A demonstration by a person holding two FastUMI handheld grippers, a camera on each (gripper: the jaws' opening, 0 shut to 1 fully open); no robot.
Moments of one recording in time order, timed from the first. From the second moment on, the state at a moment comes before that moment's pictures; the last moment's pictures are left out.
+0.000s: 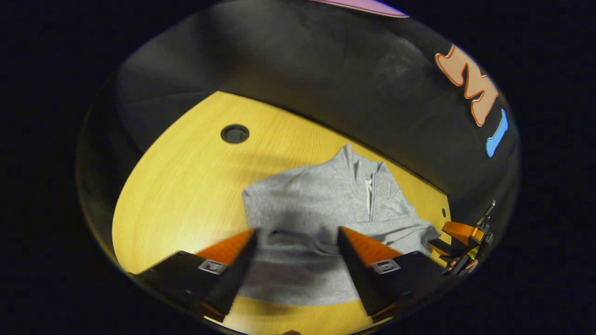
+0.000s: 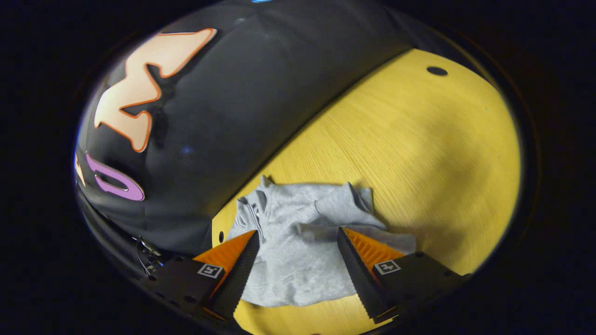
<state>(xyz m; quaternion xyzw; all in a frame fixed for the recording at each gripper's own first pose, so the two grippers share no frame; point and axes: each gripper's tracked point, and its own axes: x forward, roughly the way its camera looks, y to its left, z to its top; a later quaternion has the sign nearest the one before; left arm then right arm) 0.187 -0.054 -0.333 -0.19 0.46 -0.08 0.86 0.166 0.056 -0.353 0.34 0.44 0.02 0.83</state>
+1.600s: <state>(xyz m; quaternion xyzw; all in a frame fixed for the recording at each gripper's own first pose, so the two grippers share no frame) 0.048 -0.035 -0.119 -0.04 0.14 -0.02 0.99 0.026 0.056 -0.149 0.04 0.10 0.06 0.99</state>
